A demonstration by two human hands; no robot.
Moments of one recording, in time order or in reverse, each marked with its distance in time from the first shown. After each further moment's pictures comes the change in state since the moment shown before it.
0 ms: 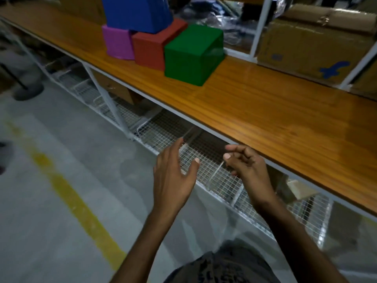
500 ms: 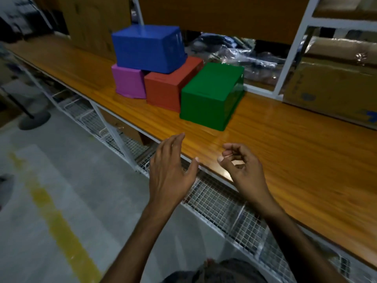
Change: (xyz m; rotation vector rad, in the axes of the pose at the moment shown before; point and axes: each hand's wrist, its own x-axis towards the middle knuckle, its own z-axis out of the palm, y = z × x) left_hand 0.249 -0.049 -0.026 0.297 0.088 0.234; right_hand 0.229 -0.021 0.103 -0.217 0.062 -0.255
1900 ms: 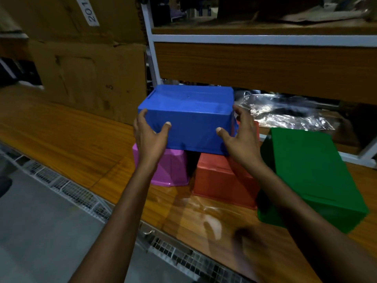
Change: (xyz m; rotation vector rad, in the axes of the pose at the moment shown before) left_hand 0.548 -0.324 0.007 -0.617 0.104 -0.197; right_hand 0.488 -0.040 0.299 -0.350 0.343 -0.140
